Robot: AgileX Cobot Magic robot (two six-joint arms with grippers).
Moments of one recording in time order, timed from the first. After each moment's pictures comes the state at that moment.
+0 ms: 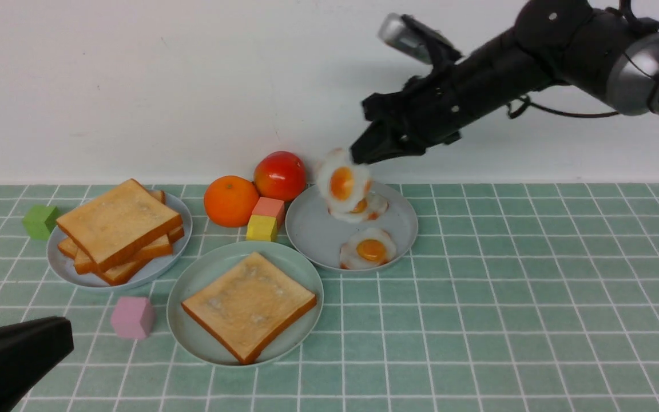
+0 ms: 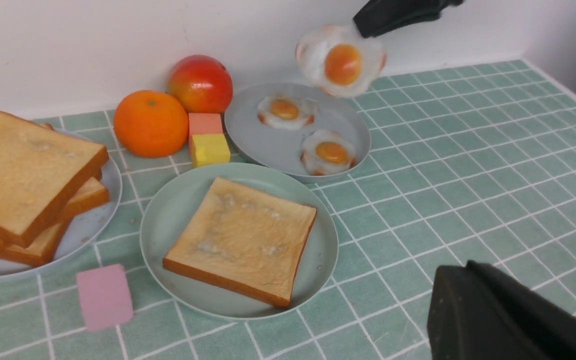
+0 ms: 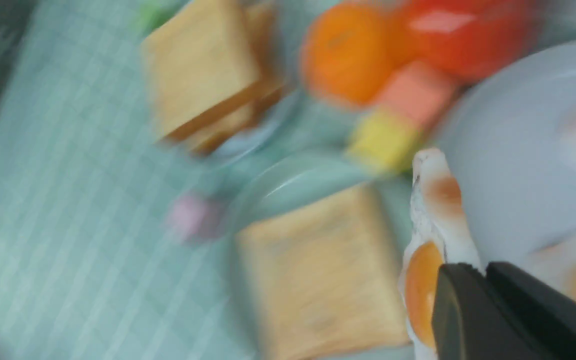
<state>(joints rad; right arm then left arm) 0.32 2.12 -1.97 0.83 1.05 -0.37 -0.62 0.43 -0.50 0.17 0.44 -0.37</state>
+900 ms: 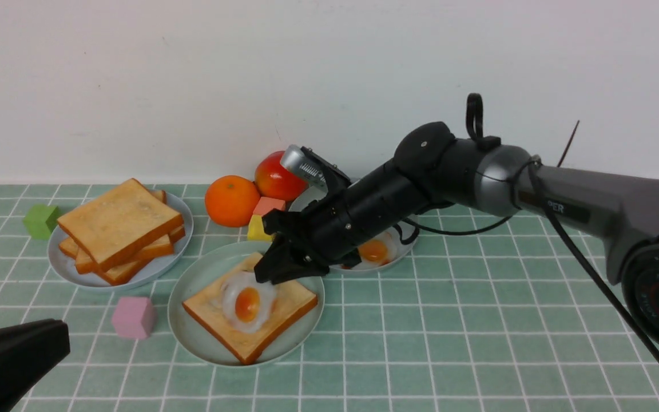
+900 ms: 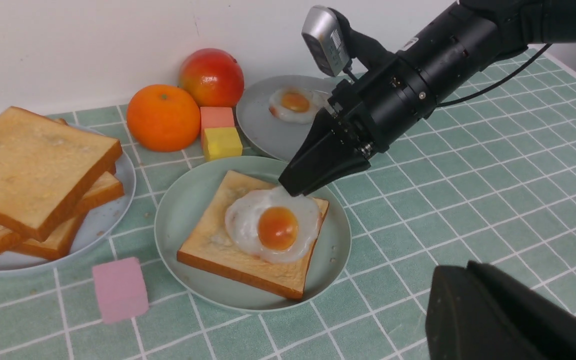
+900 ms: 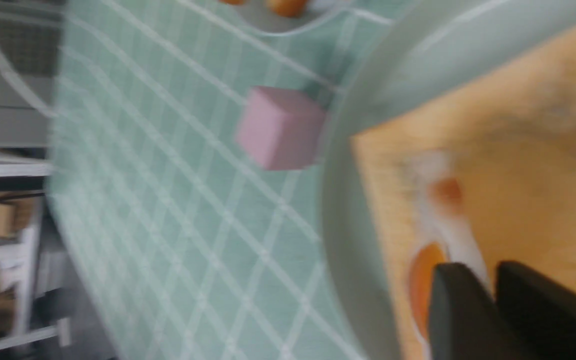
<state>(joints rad) 0.48 2.31 -1.83 1.03 0.91 -0.38 -0.62 0.43 -0.50 0.19 0.46 -0.37</state>
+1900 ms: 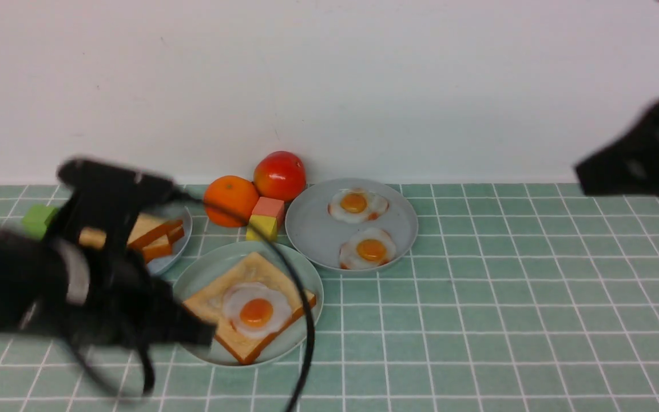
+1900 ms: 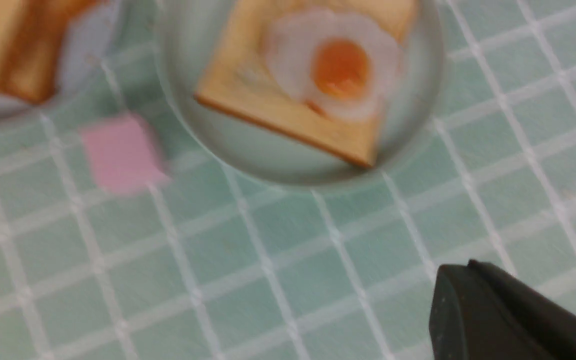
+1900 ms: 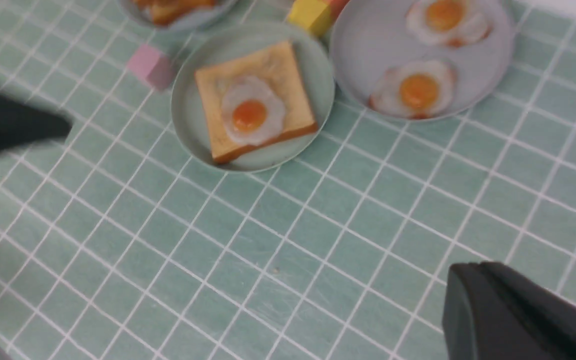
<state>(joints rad) 0.35 1.07 -1.26 0.33 1.04 -0.18 -0.49 1.22 -0.91 0.15 0.70 -0.26</state>
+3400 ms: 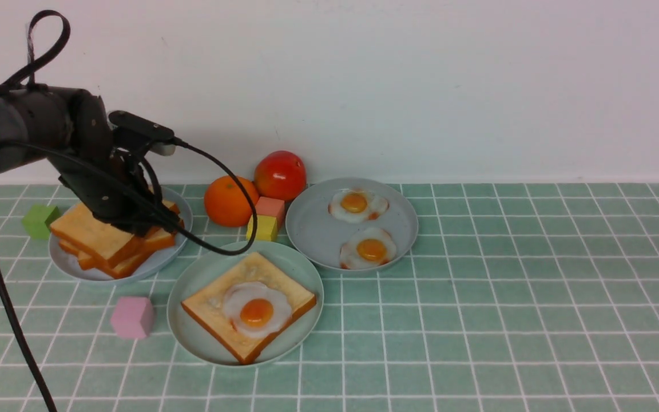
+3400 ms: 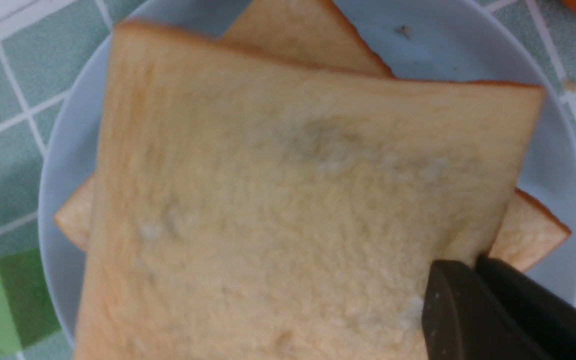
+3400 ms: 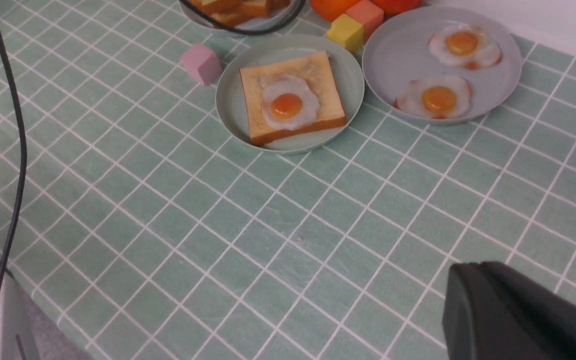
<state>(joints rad) 0.35 0.76 -1.06 0.39 1.05 -0.28 -0.07 2.03 -1.53 0.03 0.69 0.32</state>
